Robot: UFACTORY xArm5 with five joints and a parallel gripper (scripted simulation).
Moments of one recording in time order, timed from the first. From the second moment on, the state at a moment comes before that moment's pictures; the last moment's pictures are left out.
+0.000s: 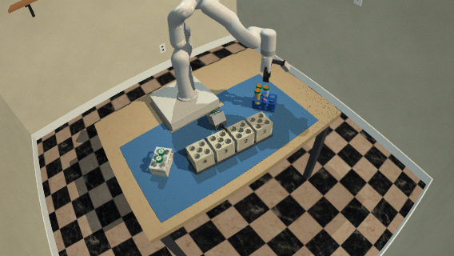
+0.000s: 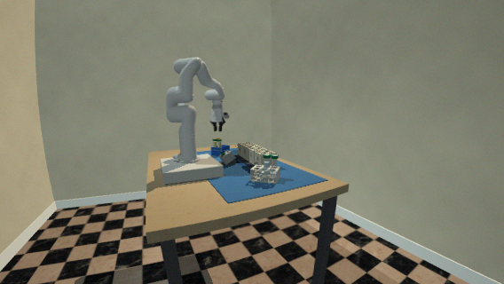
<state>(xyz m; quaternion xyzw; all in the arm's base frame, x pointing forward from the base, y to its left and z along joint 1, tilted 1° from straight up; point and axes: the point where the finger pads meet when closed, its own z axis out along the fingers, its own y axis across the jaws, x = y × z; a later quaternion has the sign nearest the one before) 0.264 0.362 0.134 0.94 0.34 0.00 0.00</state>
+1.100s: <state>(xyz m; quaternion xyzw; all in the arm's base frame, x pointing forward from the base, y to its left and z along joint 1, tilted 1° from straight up) 0.265 0.363 0.189 0.94 0.34 0.00 0.00</state>
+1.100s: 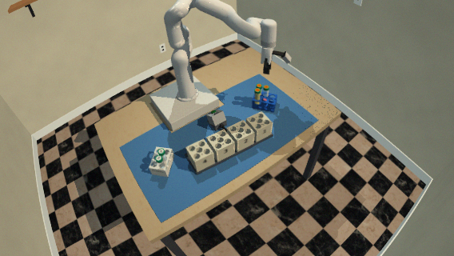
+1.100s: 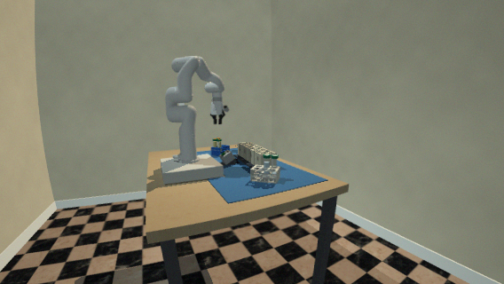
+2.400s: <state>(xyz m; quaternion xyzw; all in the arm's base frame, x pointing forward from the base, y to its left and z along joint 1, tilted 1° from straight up) 0.260 0.307 0.189 1.00 0.09 0.00 0.00</state>
